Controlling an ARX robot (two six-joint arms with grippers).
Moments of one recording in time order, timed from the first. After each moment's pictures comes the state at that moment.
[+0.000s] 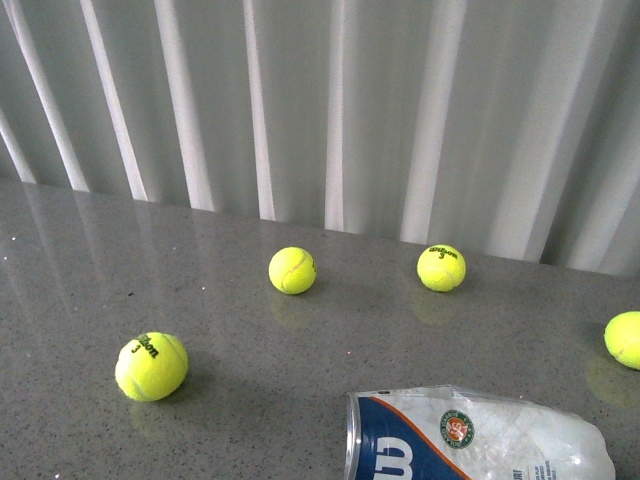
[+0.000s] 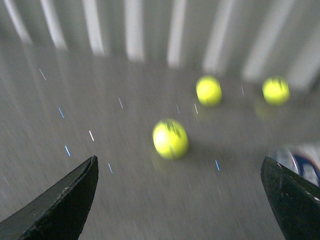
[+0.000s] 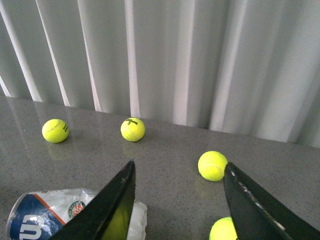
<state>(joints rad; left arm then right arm) 0.03 0.09 0.09 -0.18 0.13 -0.03 0.00 0.00 0.00 0.00 0.00 -0.01</state>
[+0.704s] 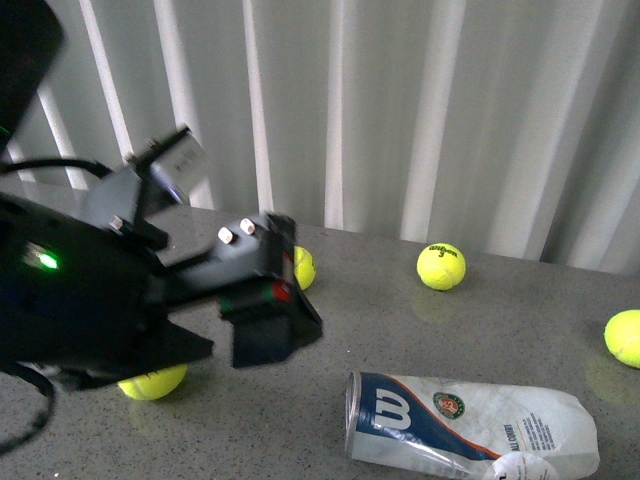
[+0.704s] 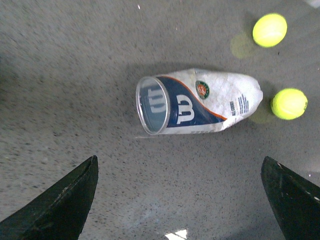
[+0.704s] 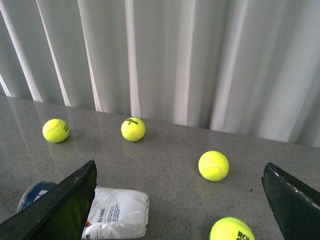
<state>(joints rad) -0.38 1.54 0.80 0.02 0.34 -0.35 0.00 0.00 0.00 0.00 0.00 -0.01</state>
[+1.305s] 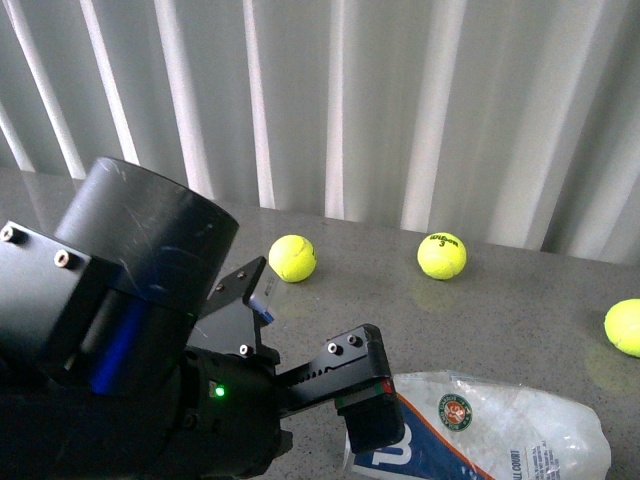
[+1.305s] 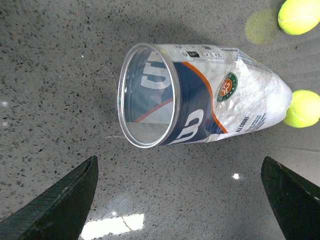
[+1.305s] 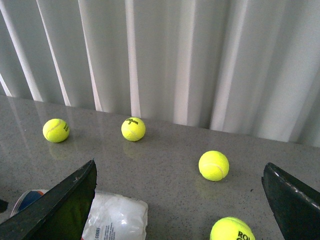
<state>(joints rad) -0.52 1.85 0.77 0.35 0.30 -0.65 0.00 0.00 0.00 0.00 0.00 -0.01</state>
